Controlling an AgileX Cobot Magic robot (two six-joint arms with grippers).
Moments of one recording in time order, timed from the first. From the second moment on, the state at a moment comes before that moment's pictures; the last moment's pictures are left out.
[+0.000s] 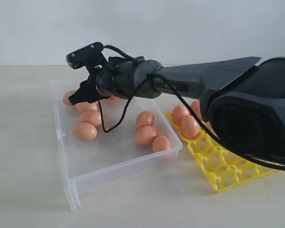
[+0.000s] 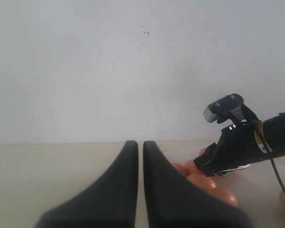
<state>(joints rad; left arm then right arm) -0.06 0.05 0.00 -0.31 -0.04 0.27 0.77 2.45 -1.94 -0.79 0.28 0.76</state>
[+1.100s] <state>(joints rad) -0.06 0.05 0.00 -0.31 -0.04 0.27 0.85 2.22 -1.53 -1.75 -0.14 1.11</state>
